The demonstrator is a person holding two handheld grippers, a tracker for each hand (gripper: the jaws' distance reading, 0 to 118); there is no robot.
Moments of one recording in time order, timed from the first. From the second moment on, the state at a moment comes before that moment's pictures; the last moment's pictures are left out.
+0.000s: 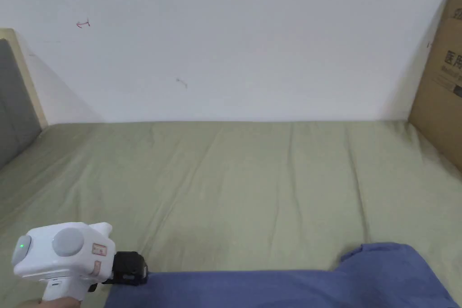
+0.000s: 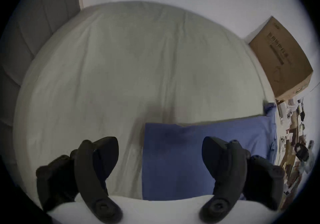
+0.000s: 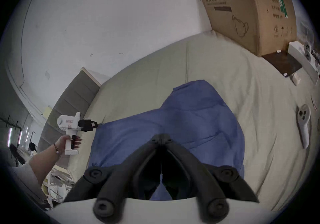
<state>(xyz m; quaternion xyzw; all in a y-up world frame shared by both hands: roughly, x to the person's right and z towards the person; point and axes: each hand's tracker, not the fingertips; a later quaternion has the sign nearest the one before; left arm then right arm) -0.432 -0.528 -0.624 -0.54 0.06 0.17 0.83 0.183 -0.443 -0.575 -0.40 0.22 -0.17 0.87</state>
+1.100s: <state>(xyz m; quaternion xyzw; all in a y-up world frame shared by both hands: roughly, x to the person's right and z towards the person) -0.383 -0.404 -0.525 -0.38 0.04 0.16 0.91 0.172 -0.443 -0.729 -0.40 0.18 -0.01 0.90</state>
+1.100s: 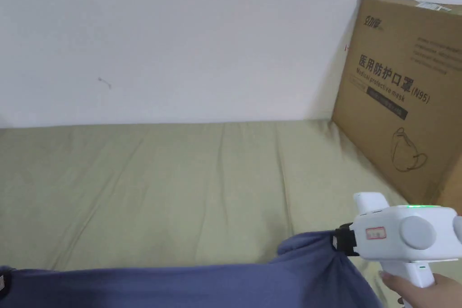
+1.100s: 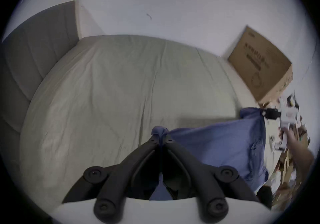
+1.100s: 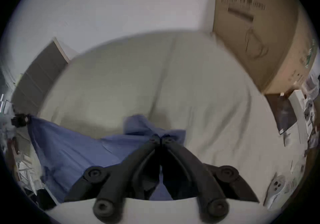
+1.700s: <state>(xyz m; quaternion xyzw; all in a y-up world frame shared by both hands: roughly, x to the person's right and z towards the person) -0.372 -0.177 -0.483 -0.19 0.04 0.08 0.98 0.209 -0.160 -0.666 -0.21 0.17 -0.10 0.96</state>
